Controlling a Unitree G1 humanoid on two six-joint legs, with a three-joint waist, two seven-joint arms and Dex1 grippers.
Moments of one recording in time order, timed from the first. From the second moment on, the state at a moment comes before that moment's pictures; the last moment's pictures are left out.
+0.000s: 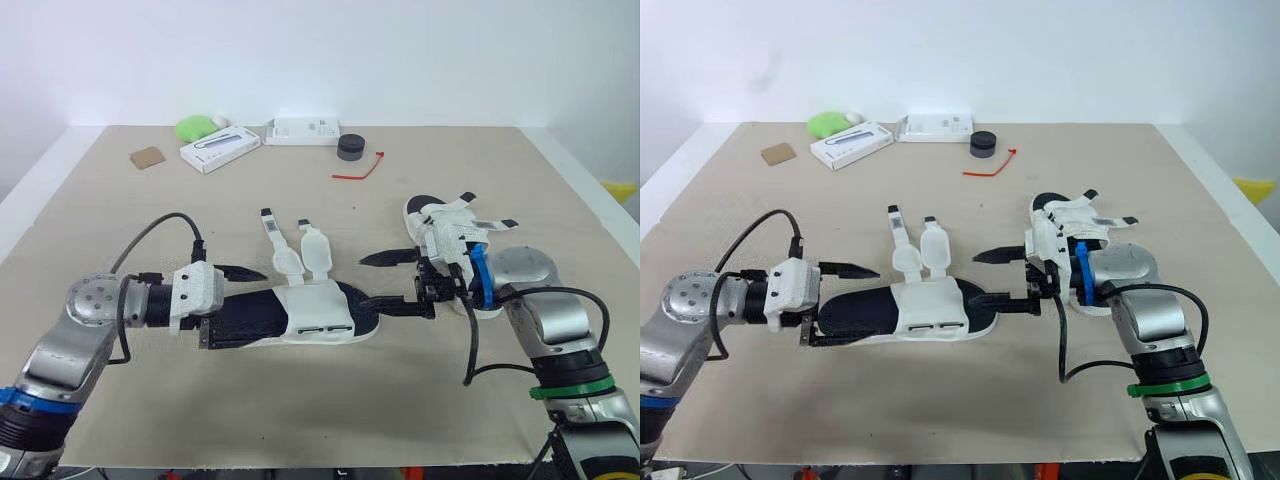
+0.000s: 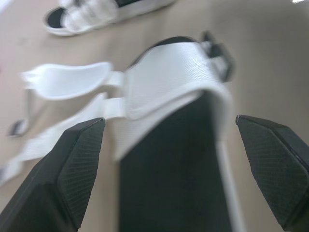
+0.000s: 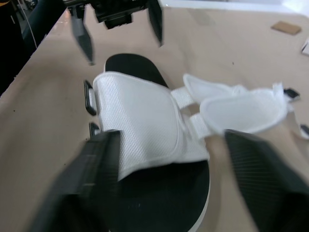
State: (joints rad) left arm -0.27 0.76 -0.03 -0.24 -0.34 0.08 -1.16; right arm -0.48 -0.67 0.07 -0.02 0.41 0.26 1.34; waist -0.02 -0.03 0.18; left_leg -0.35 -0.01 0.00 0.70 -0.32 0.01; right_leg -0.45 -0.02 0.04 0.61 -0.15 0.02
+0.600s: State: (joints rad) left arm -0.36 0.65 -0.06 -0.16 -0.37 0.18 -1.10; right arm -0.39 -0.64 0.20 -0.06 0.30 0.33 1.20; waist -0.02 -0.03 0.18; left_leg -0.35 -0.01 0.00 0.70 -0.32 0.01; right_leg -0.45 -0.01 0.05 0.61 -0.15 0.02
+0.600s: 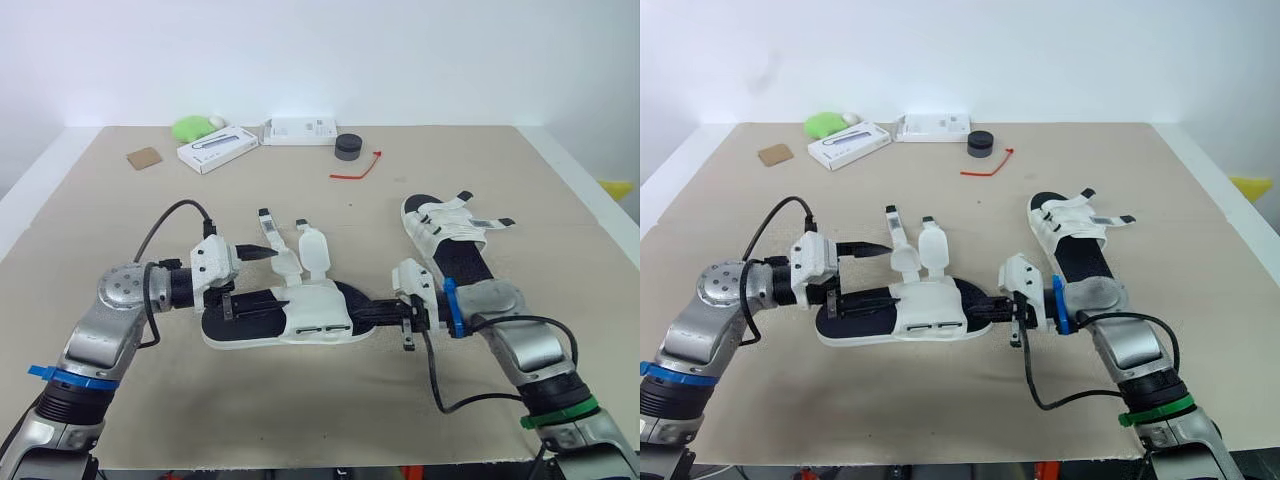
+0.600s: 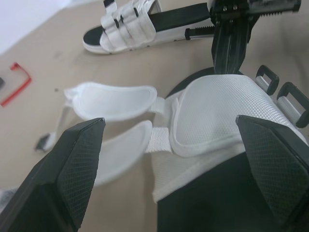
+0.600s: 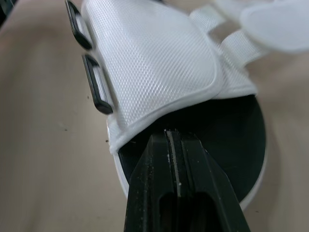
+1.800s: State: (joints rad) left arm -0.43 0.61 -0.05 -0.17 -0.47 0.37 -1.06; right arm -0.41 -0.60 0.27 -0.14 0.27 0.44 1.13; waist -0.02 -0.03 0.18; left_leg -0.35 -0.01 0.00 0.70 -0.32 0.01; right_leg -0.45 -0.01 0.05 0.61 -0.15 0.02
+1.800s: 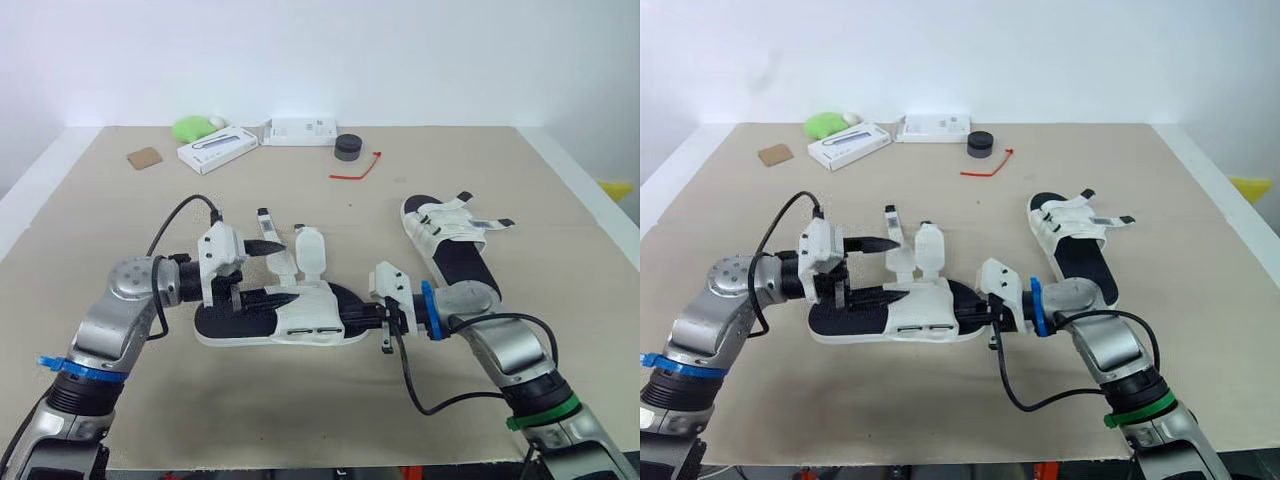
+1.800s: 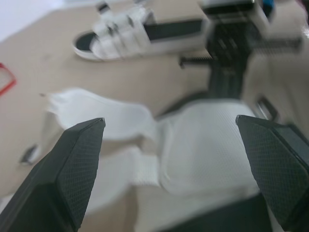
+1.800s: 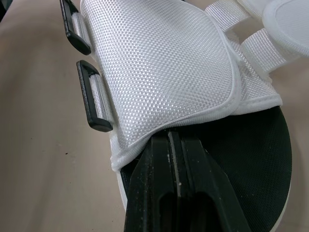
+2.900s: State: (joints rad) left arm -0.76 0.34 0.41 0.40 -0.88 1.39 -0.36; right arm -0.43 -0.59 0.27 -0.13 0.25 0.40 1.13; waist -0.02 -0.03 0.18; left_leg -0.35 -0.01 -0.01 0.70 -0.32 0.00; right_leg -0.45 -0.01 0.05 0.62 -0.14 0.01
